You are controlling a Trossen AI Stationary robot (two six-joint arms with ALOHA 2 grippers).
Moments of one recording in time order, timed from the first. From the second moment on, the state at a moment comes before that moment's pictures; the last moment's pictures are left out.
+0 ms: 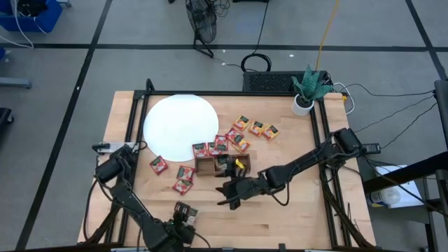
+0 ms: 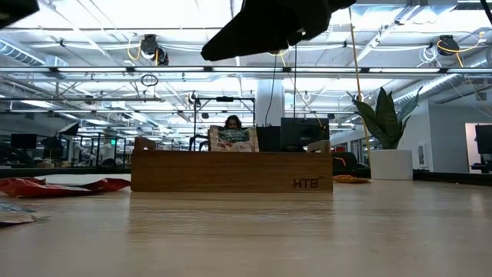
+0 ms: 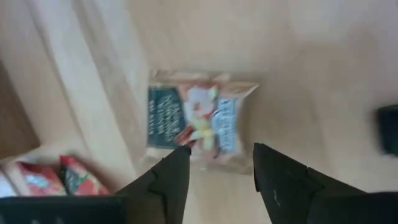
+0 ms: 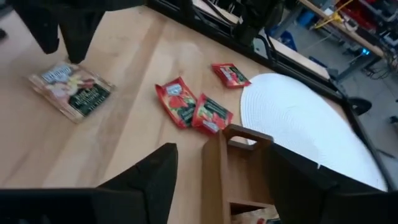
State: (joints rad) left arm -0.90 2.11 1.58 -1.08 -0.32 -0.55; right arm 0.40 1.85 1.18 0.15 0.50 -0.20
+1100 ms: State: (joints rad) left arm -0.89 2.11 1.45 -0.95 -0.38 -0.29; right arm 0.40 1.85 1.18 0.15 0.50 0.04
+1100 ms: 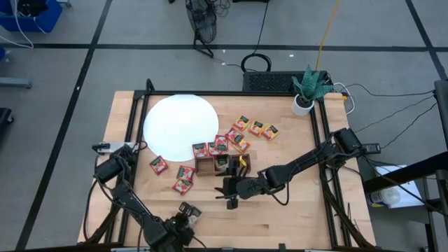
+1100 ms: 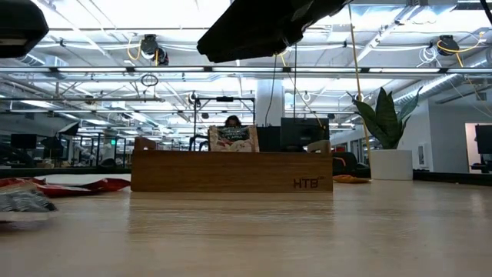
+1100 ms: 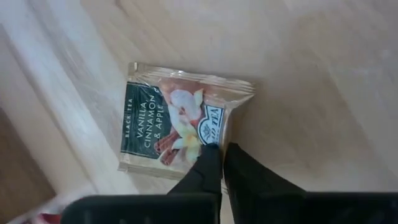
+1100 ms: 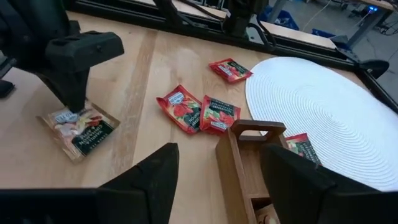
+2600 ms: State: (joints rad) left arm -0.72 2.10 1.50 -1.33 -1.13 -0.15; right arm 0.19 1.85 0.88 0.80 -0.05 0.51
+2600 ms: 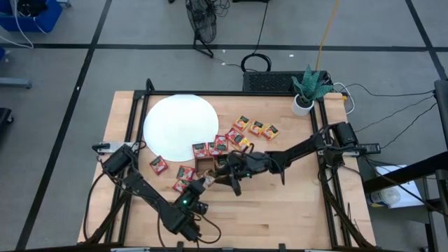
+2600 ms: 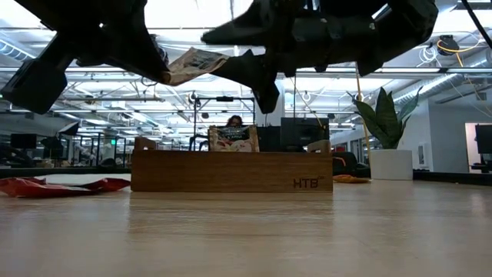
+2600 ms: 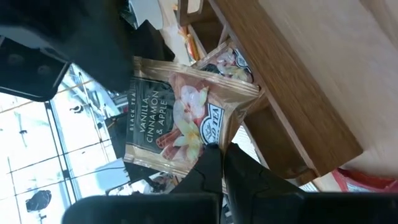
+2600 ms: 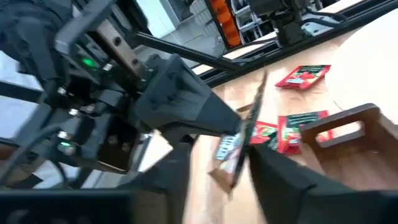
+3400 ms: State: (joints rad) left arm -0.72 1.64 1.18 -0.68 -0.79 -0.06; right arm 0.23 1.63 0.88 0.51 0.30 -0.07
